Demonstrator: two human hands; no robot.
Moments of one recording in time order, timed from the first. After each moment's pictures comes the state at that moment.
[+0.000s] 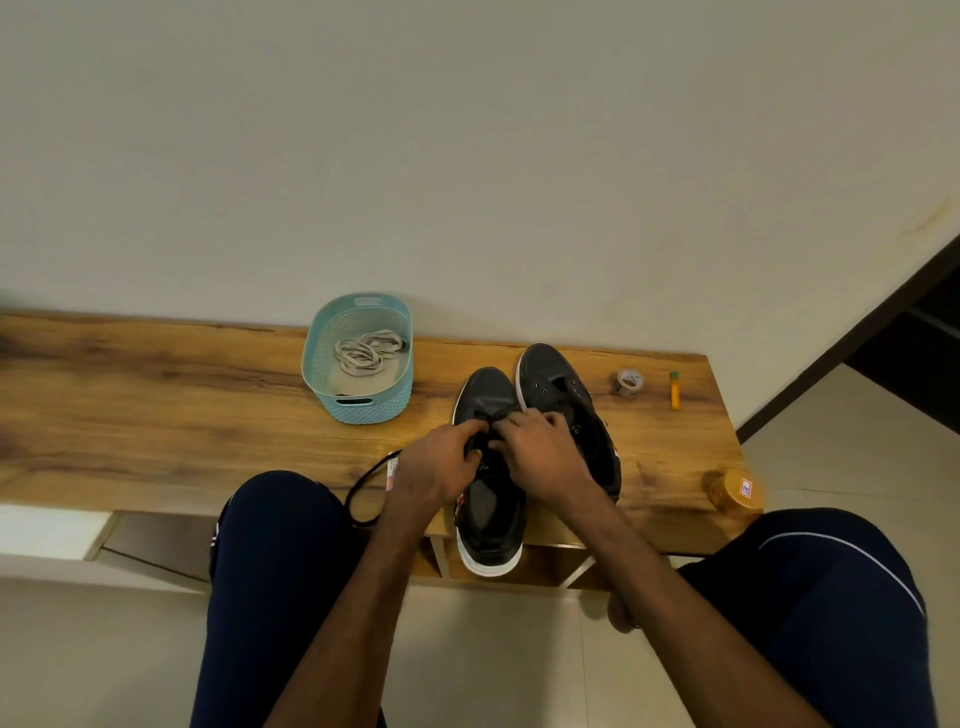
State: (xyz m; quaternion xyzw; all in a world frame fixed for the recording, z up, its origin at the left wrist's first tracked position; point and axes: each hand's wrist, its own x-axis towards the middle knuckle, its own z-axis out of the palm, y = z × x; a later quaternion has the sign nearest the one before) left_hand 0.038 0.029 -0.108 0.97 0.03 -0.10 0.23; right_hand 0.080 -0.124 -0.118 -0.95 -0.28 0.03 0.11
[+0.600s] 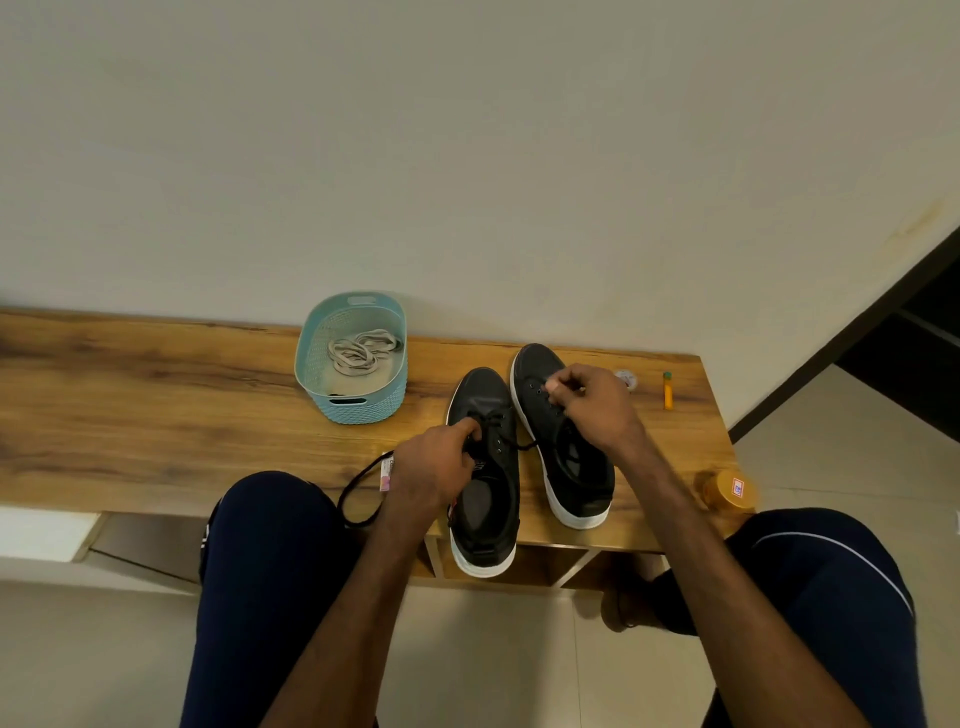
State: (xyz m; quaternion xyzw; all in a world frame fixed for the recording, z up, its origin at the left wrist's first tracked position) left_hand 0.036 0.025 -0.104 0.98 0.04 -0.08 0.16; right_hand 0.111 -0.172 -0.069 -0.89 -0.04 0.06 0.45
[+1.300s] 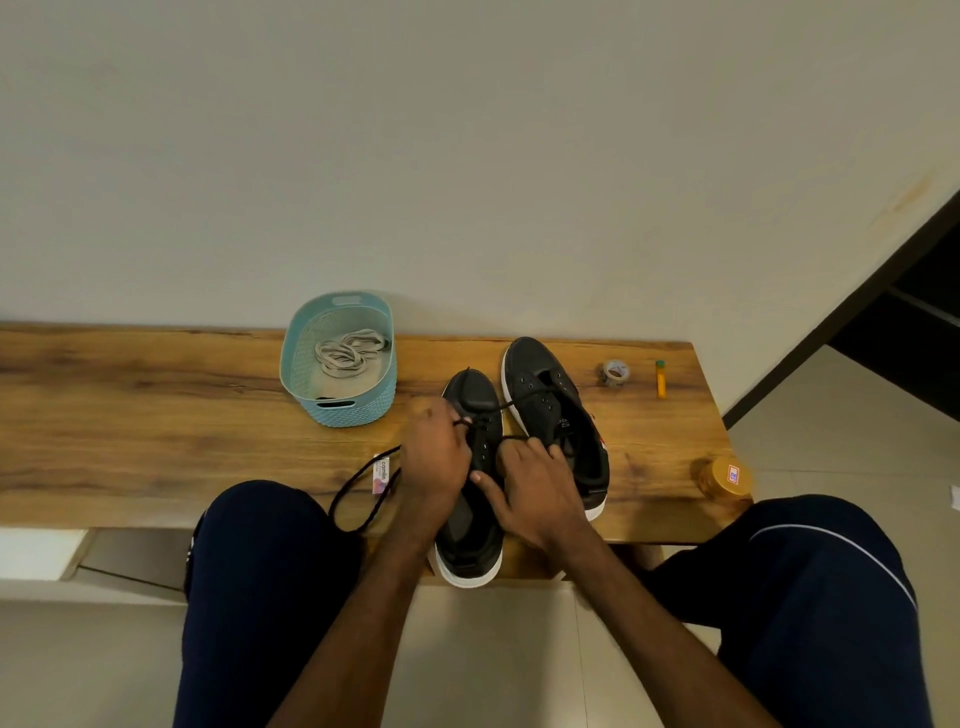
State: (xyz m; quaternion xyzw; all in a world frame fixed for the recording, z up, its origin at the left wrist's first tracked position) left_hand 0.055 0.007 -0.130 0.95 0.17 0.05 0.27; right_hand 0.038 -0.141 -0.152 -0.96 -0.23 -0.04 0.18
